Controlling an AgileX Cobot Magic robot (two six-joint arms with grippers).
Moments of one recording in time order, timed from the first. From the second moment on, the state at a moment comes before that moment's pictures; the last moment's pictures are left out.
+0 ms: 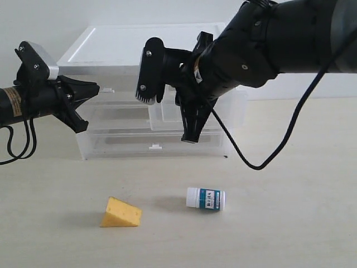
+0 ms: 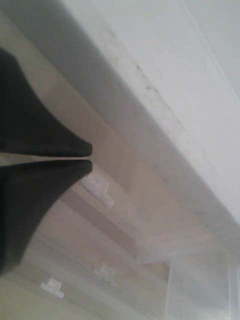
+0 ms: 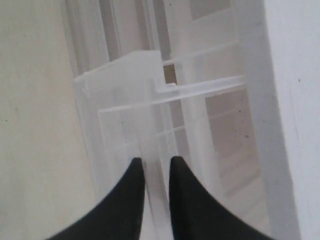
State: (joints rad) left arm -0.01 1.91 -1.02 1.02 -0.82 -0.27; right arm 0.71 1.76 -1.36 -0.47 0.46 -0.48
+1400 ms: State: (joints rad) left arm -0.01 1.91 -1.02 1.02 -0.82 -0.30; right arm 0.80 1.67 -0.94 -0.22 0.40 -0.39
